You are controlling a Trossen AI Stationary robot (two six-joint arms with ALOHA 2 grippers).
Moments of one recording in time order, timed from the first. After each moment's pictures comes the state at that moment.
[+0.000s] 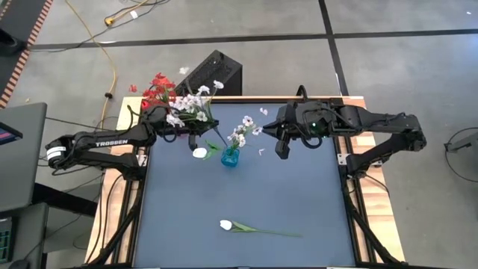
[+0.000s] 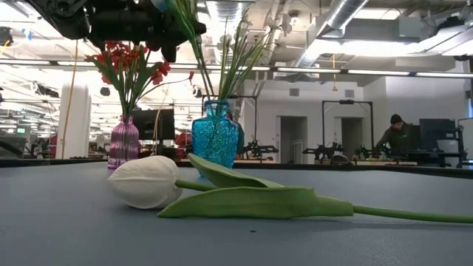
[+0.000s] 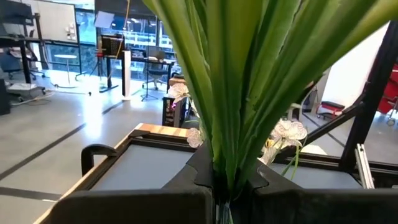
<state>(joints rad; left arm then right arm) 0.44 1.08 0.57 0.63 0.35 -0.13 0.03 1.31 1.52 -0.72 0.25 0.23</state>
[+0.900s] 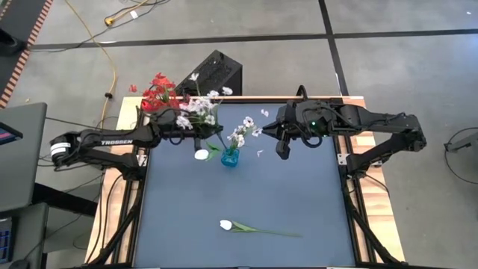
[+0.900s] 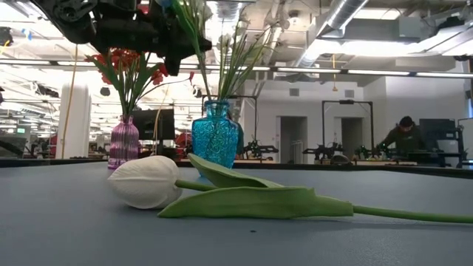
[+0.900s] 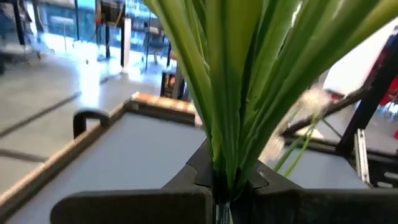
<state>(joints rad) 0.40 1.15 0.57 0.59 0.31 -0.17 0.01 1.31 1.52 -0.72 0.21 0.22</state>
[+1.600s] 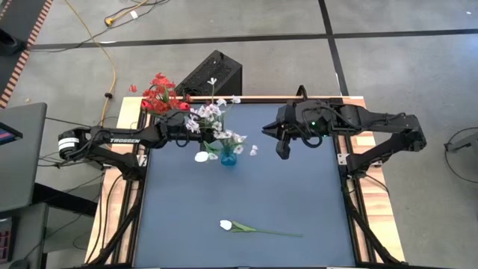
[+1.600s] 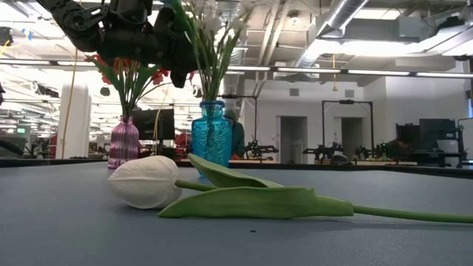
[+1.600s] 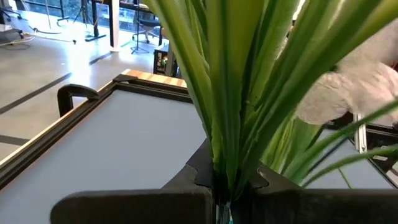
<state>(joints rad) 0.39 1.26 0.57 0.60 0.34 -0.14 0.00 1.31 1.52 -0.72 0.21 0.20</state>
